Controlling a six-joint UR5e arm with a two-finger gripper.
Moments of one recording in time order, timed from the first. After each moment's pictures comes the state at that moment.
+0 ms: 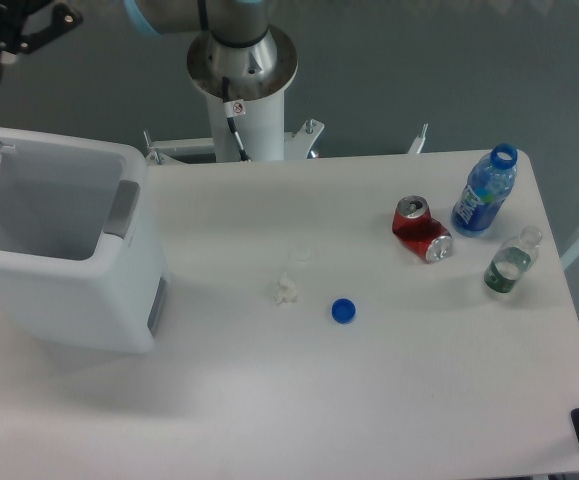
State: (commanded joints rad) arm 2.06 -1.44 -1.43 -1.21 1.07 0.04
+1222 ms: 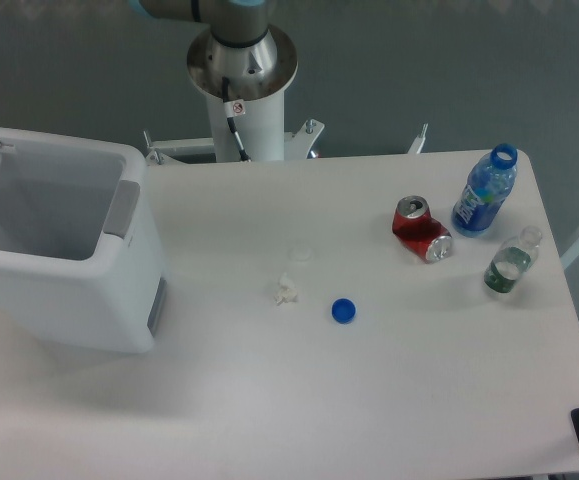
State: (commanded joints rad) arm 1.81 -1.54 -1.39 -1.22 1.22 0.03
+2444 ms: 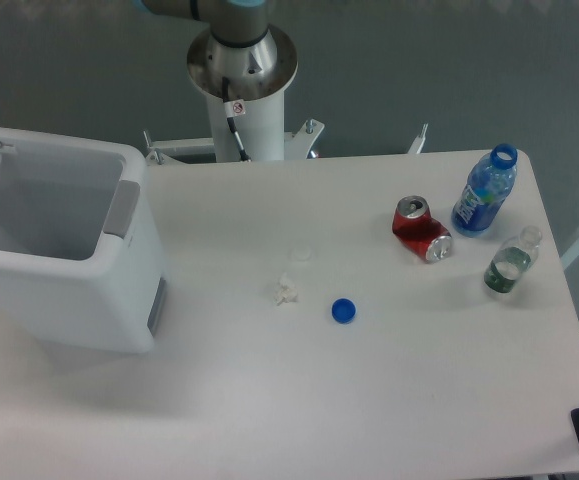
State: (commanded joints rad) arm 1.79 -1.53 -1.38 -1.27 1.33 0.01
